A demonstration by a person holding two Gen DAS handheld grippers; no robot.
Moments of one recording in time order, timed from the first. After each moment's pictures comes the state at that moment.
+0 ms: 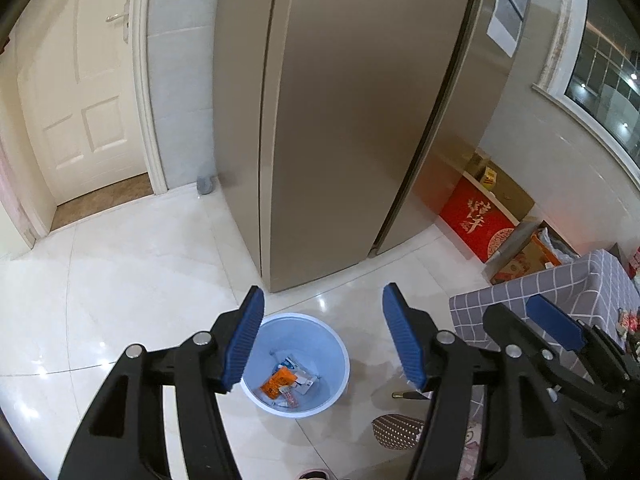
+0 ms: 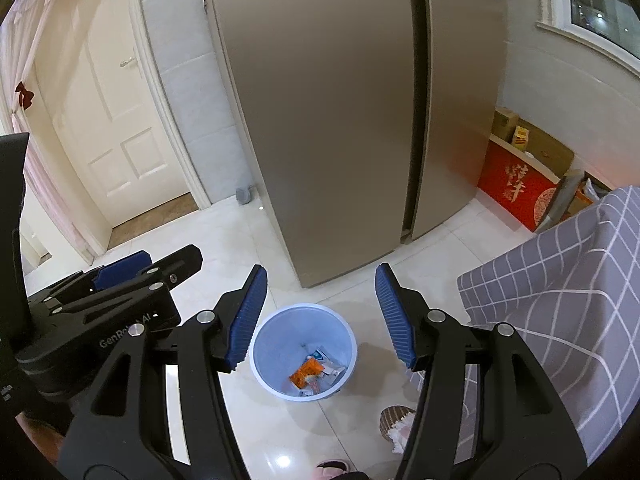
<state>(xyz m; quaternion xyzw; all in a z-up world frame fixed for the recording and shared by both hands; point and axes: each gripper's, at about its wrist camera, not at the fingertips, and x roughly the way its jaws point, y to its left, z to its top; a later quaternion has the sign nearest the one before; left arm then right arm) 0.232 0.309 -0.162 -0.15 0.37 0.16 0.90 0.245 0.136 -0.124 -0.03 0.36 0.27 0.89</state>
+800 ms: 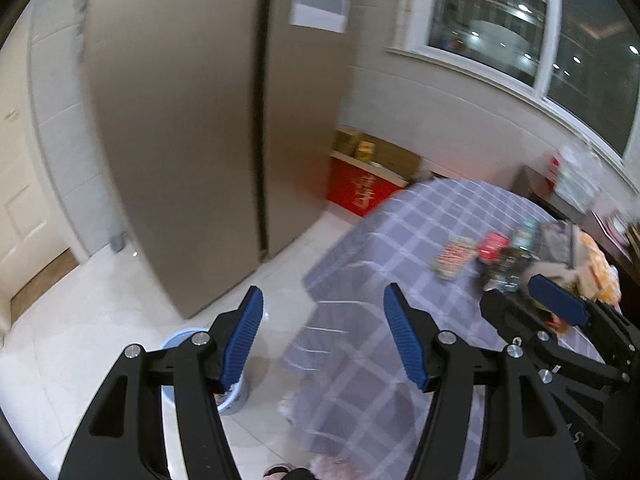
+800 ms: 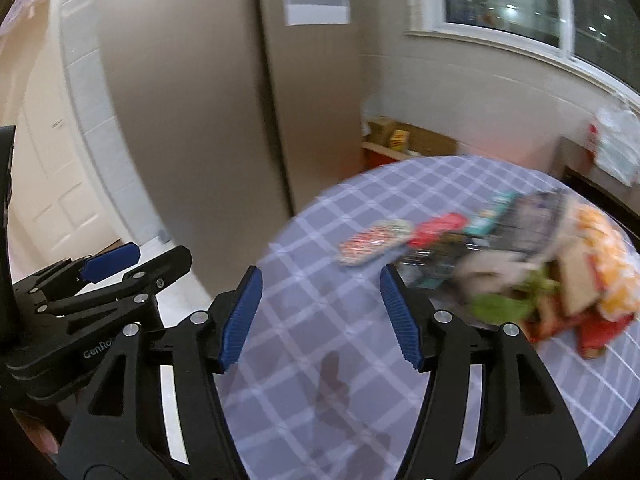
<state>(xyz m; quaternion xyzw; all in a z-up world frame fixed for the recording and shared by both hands) 0.222 0.065 -0.103 -0.04 0.36 -0.02 0.93 0.193 -0.112 -0.070 0.01 0.33 0.11 0.94</state>
